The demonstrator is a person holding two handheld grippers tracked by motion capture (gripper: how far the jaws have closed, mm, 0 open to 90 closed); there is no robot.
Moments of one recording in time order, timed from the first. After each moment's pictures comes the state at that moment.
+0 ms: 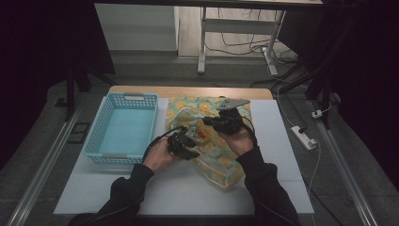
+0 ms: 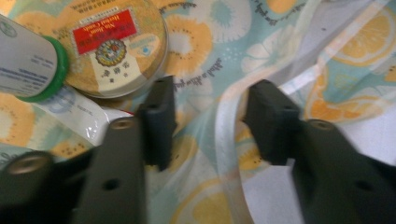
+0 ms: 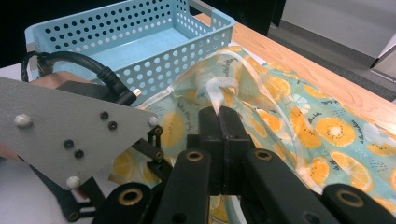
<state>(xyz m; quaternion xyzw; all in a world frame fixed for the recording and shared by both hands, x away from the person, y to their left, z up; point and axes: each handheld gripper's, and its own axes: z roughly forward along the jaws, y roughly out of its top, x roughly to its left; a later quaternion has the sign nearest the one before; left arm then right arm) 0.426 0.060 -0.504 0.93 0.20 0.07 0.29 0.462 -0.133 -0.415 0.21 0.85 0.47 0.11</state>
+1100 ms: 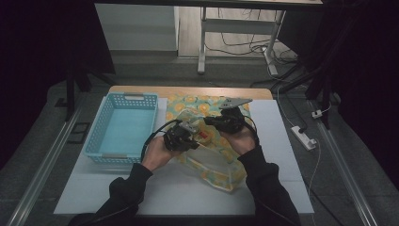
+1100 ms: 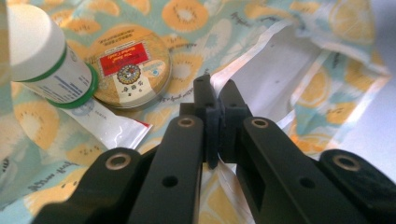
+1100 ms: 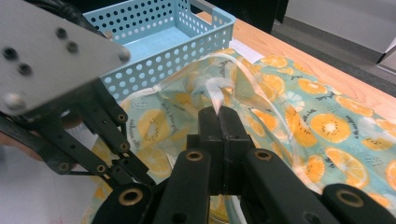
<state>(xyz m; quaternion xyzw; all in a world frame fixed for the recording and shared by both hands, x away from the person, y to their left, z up) 0.417 0.071 -0.465 0.90 0.25 0.04 0.35 0.464 -0.138 -0.412 0.22 0.85 0.47 0.10</state>
